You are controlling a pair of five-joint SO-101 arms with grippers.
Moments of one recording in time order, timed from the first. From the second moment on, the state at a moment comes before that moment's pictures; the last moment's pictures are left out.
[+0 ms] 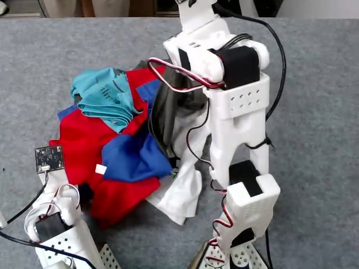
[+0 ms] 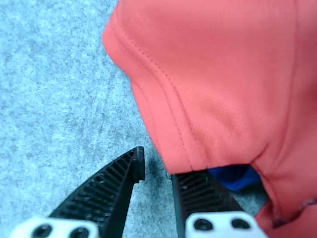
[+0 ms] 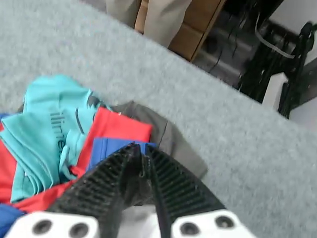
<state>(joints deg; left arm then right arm) -30.7 -103.4 96.3 73.5 -24.7 -22.2 17.0 -65.2 94.7 5.2</state>
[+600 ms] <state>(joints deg) -30.7 -103.4 96.3 73.5 -24.7 -22.1 16.9 -66.0 97.4 5.2</state>
